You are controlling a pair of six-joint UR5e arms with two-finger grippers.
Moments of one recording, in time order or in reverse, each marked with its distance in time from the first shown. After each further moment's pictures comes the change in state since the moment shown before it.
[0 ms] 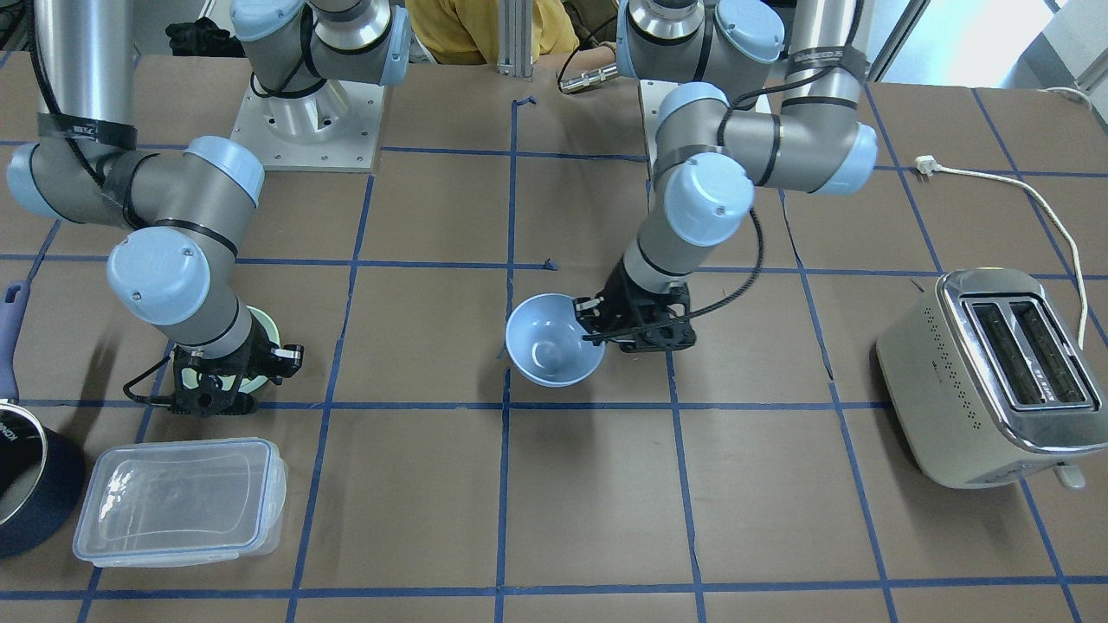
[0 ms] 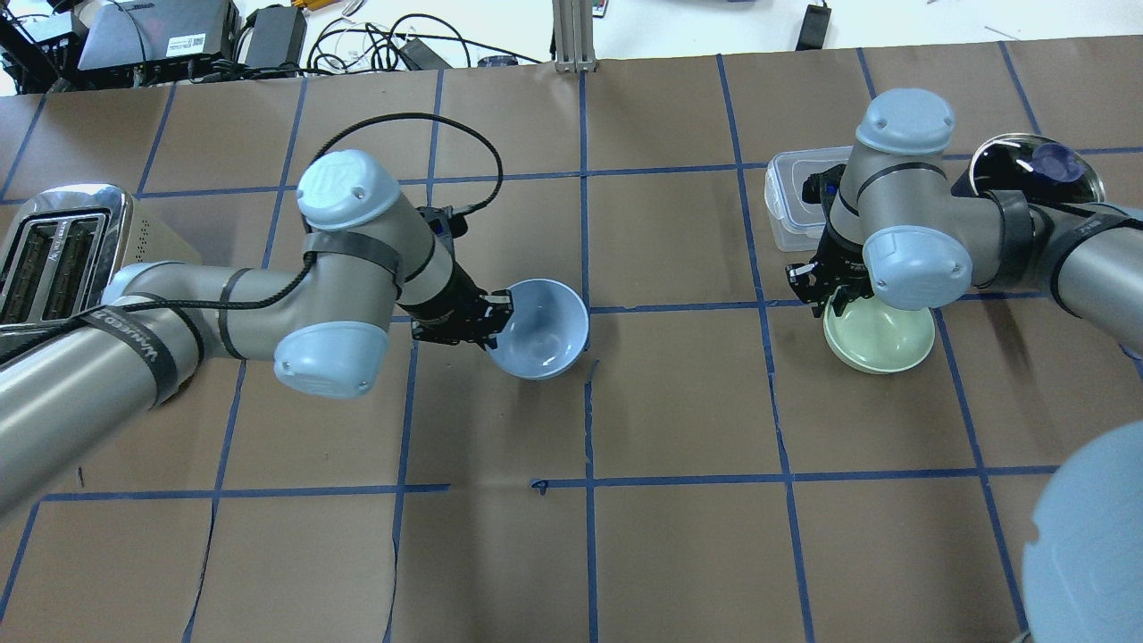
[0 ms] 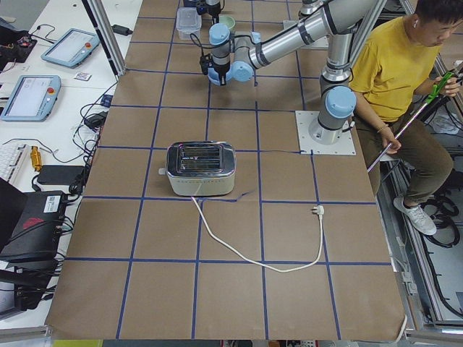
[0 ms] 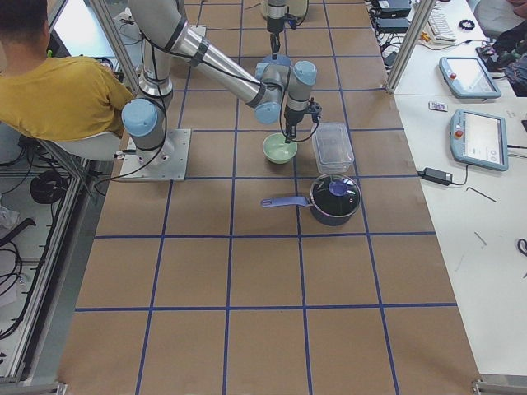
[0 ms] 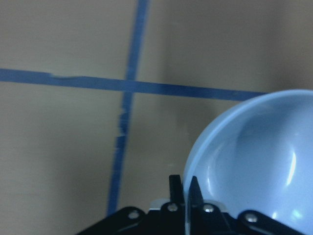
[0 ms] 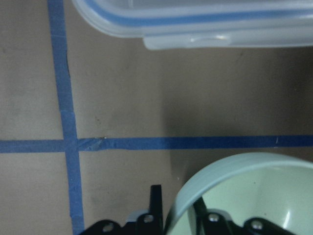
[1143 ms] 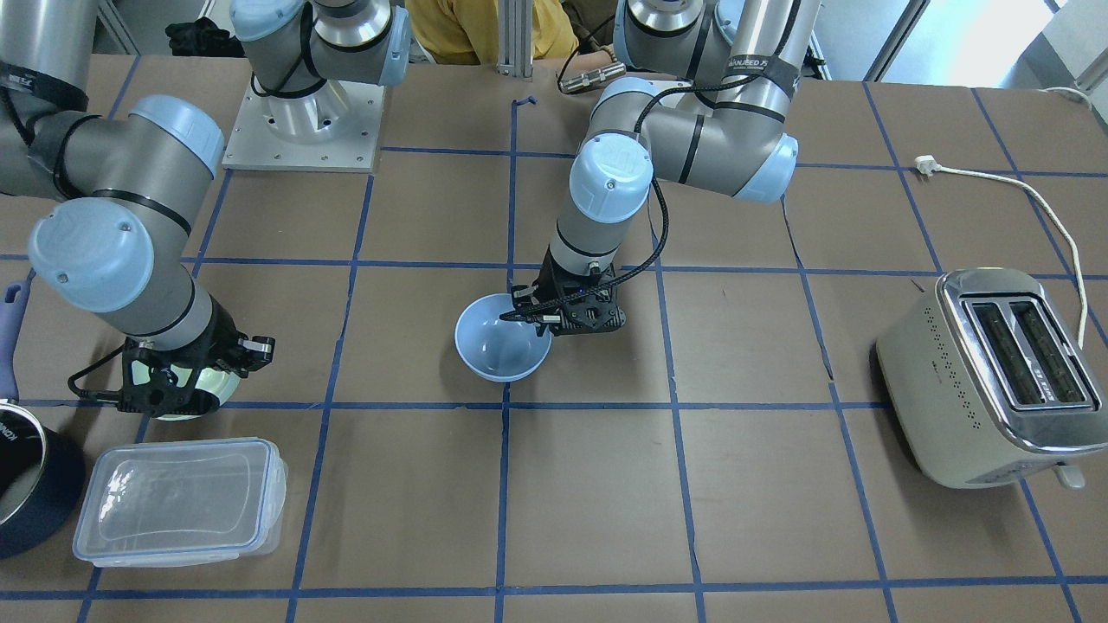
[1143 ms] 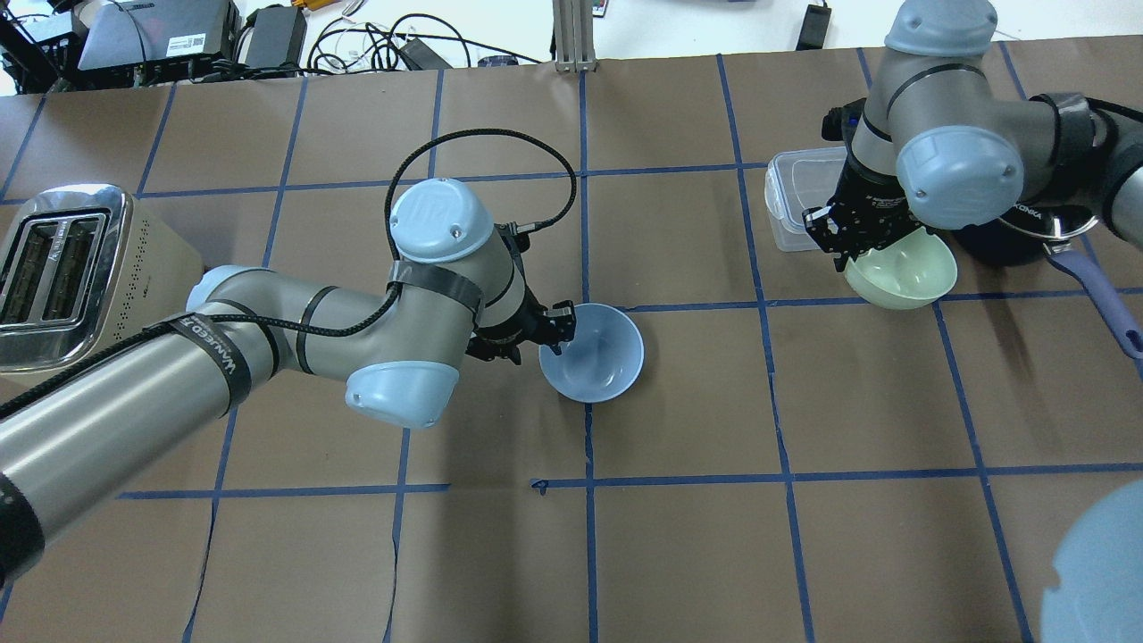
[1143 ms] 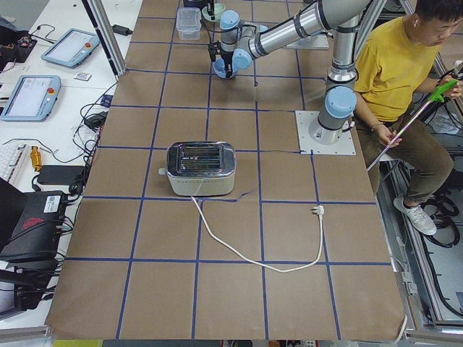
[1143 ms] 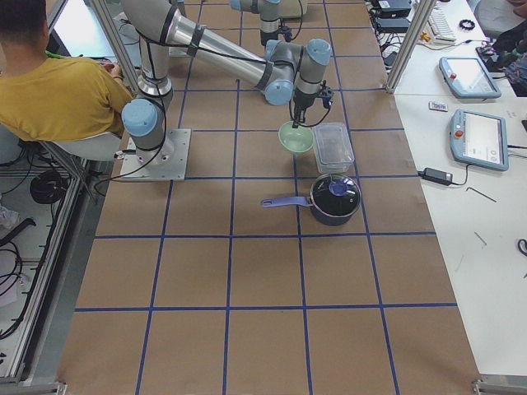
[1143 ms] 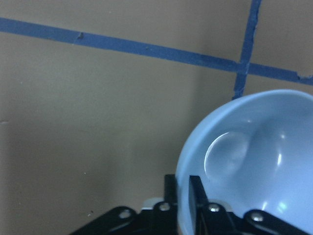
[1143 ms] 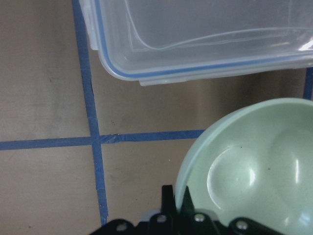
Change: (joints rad) left arm -0.076 -0.005 0.026 0.014 0.063 -0.087; right arm 0.005 -0.044 -0.186 0.252 0.009 0.057
